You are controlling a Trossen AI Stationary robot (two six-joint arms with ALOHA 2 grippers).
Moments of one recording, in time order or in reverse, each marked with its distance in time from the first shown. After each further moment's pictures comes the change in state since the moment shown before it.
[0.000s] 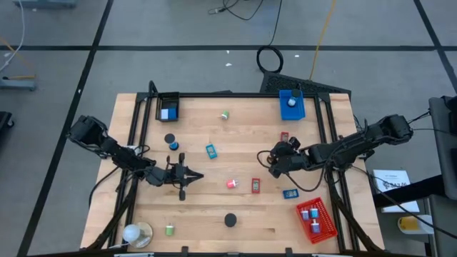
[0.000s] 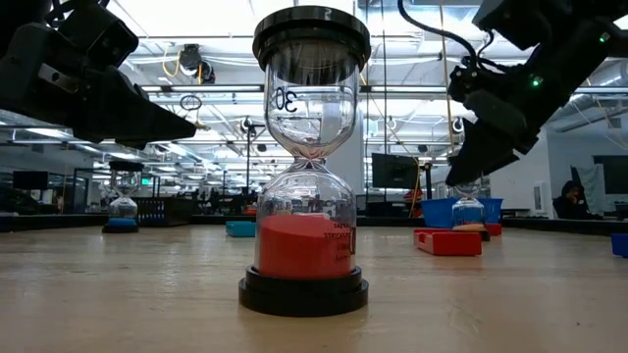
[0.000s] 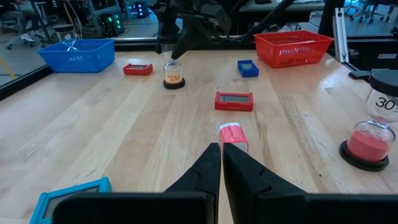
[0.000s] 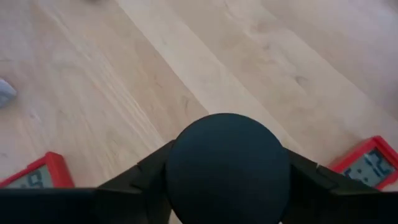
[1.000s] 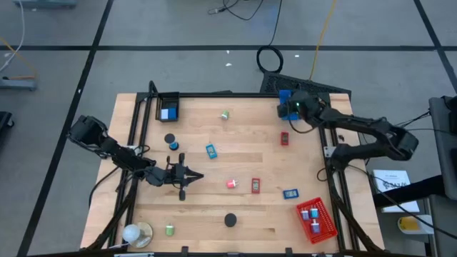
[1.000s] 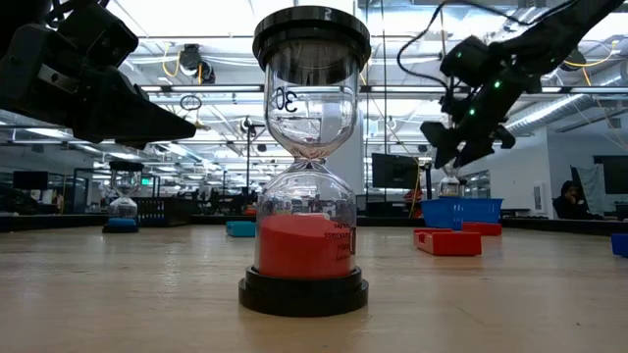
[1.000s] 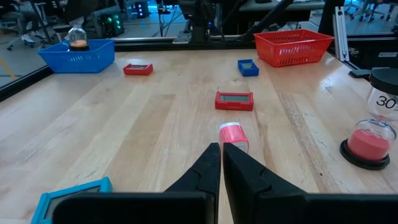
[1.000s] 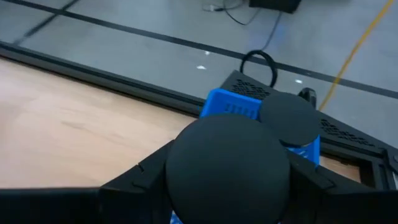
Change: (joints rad) left arm 0.000 0.000 0.000 -0.001 0.000 0.005; right arm -0.909 -0.073 0.030 0.221 -0.081 -0.371
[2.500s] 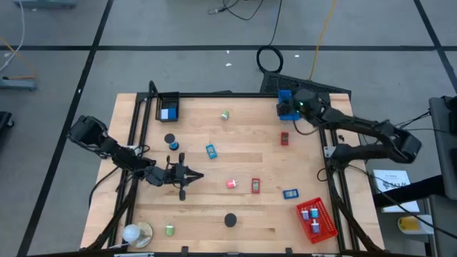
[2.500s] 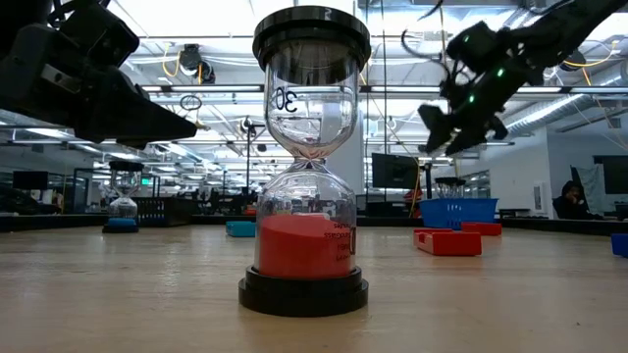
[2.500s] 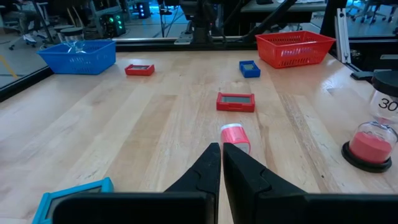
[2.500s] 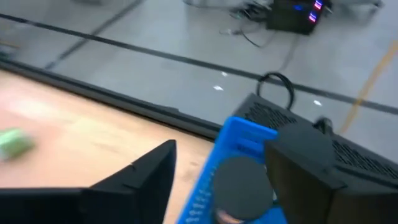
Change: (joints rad) left arm 0.004 0.000 0.000 0.004 -0.002 -0.003; right arm 0.019 -0.061 0.000 0.066 -0.043 -0.042
